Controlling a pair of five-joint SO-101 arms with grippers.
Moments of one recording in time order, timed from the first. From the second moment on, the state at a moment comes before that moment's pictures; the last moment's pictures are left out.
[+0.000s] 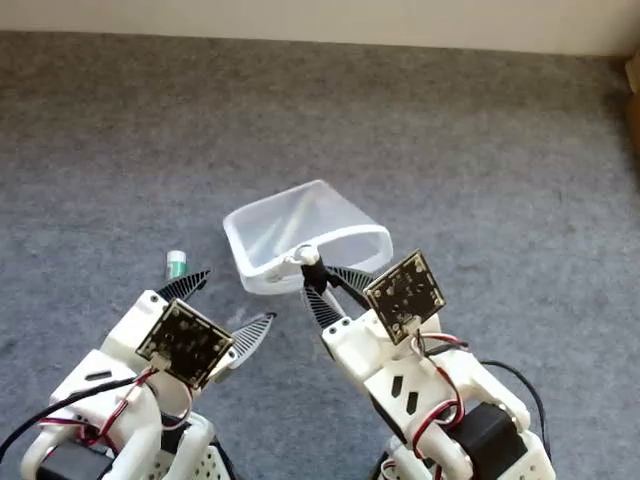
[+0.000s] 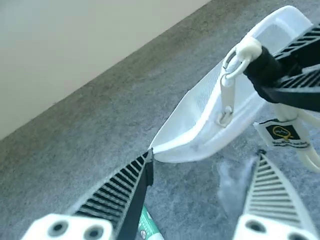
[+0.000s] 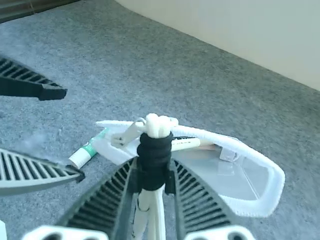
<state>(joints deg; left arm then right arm) 15.3 -96.7 52.6 80.0 -16.8 -38.9 -86.2 57.1 59.8 5.2</state>
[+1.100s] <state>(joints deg) 21.6 -80.9 61.0 64.7 -24.8 -38.8 -86.0 53.9 64.1 5.2</state>
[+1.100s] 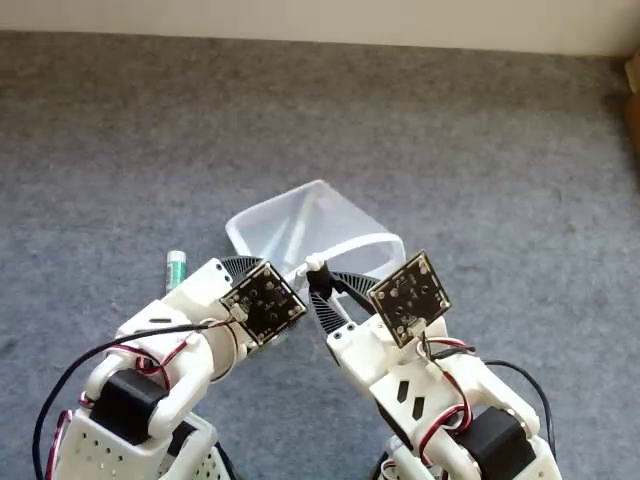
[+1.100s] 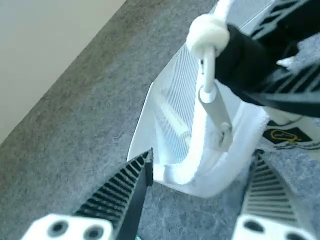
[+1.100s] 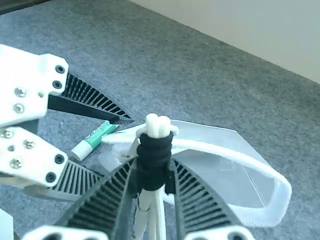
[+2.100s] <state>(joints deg) 25.2 -91.6 60.0 73.9 -24.0 -38.7 -86.5 53.9 64.1 5.3</state>
